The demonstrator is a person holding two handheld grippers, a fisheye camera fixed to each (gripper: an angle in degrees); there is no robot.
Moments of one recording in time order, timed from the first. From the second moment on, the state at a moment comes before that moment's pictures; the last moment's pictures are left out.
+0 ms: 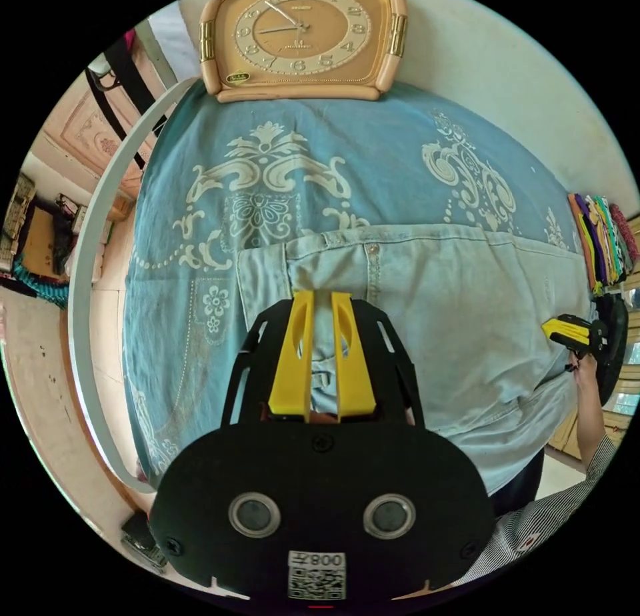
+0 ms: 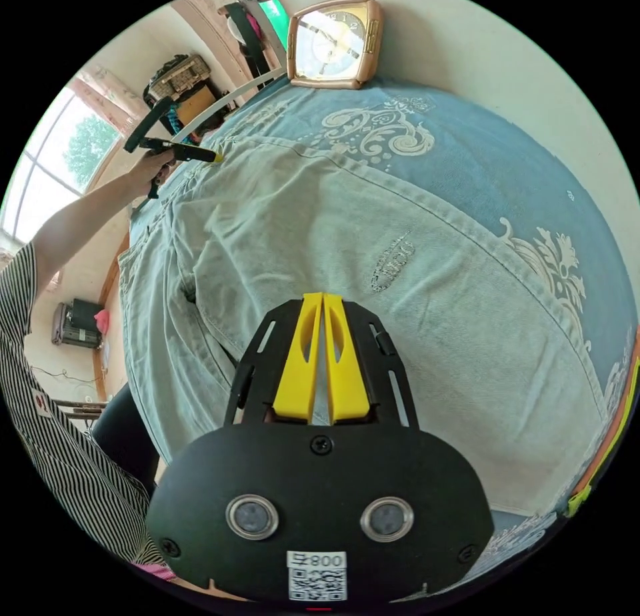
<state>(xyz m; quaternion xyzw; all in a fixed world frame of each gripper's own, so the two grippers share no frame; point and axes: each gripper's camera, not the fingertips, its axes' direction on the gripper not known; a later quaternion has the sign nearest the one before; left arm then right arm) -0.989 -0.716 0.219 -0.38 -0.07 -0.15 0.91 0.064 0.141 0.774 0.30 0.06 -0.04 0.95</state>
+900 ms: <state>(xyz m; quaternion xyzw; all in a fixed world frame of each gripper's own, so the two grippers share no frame) -1.009 -0.717 0.359 -0.33 -0.11 -0.08 0.93 0.023 0.090 0.632 0.34 0.12 -0.07 0.93</state>
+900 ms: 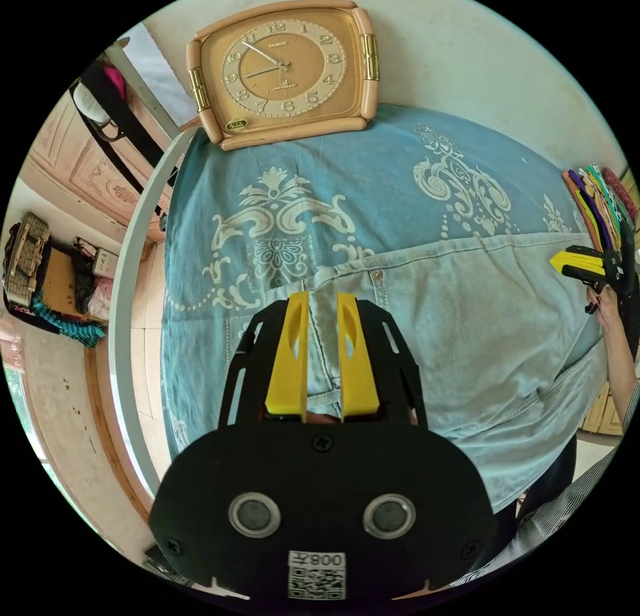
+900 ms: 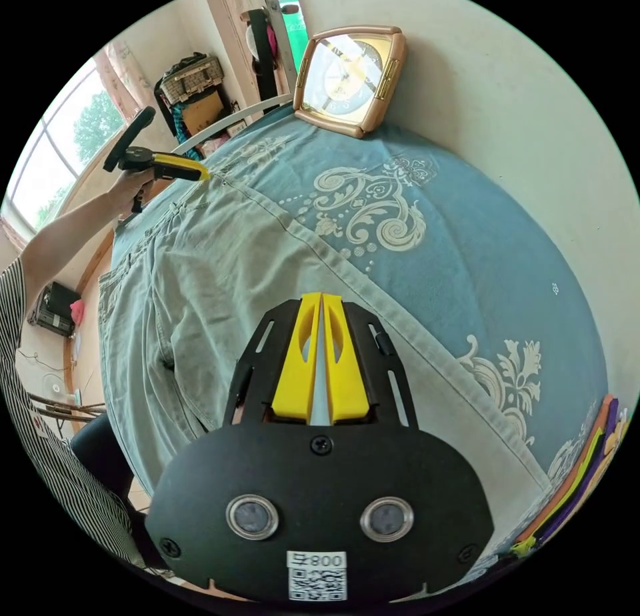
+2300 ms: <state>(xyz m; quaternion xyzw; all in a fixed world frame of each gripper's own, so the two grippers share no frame) -0.992 -0.707 0.363 -0.44 -0.11 0.05 0.89 -0.116 0.071 0.535 0.23 0.22 -0.12 0.94</state>
